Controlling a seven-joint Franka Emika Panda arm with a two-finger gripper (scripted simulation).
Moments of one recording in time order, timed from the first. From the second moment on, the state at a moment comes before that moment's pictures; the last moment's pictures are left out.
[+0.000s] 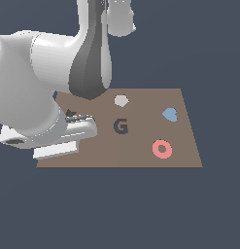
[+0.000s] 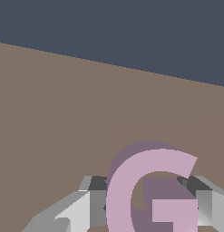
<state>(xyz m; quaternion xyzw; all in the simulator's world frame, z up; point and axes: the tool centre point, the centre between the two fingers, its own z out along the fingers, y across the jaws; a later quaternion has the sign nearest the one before) 0.075 -0.163 0.030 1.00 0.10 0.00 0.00</state>
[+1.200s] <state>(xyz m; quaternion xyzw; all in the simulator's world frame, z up) 0.095 -0.151 0.034 0.97 0.23 0.00 0.00</state>
